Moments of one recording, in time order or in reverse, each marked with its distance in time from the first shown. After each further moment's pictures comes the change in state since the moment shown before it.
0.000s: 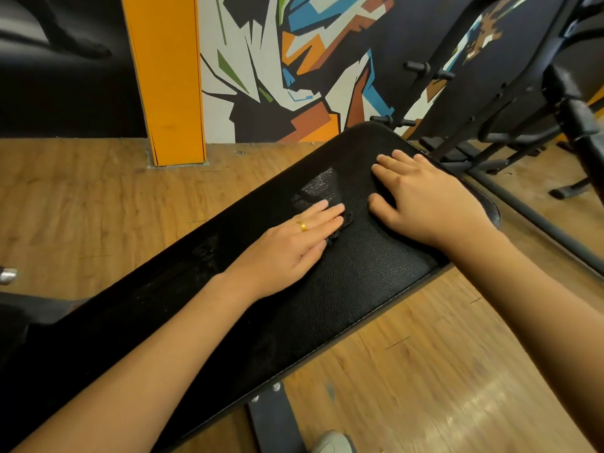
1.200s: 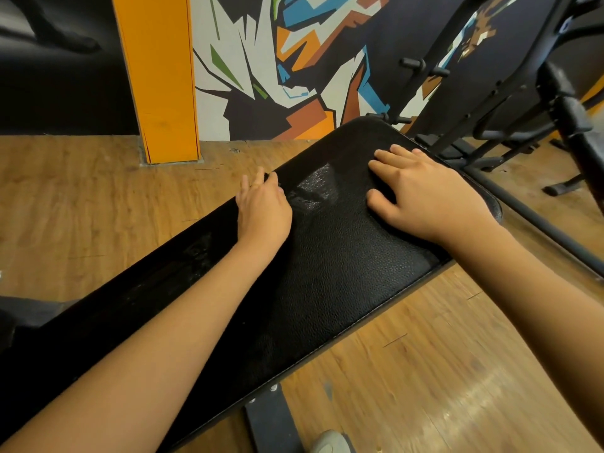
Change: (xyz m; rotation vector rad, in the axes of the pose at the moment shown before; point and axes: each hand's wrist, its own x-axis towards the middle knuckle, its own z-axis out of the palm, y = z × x) left_hand 0.050 -0.016 -0.004 0.011 0.256 -0.815; right_hand 0.001 0.001 0.000 0.027 0.009 -0.016
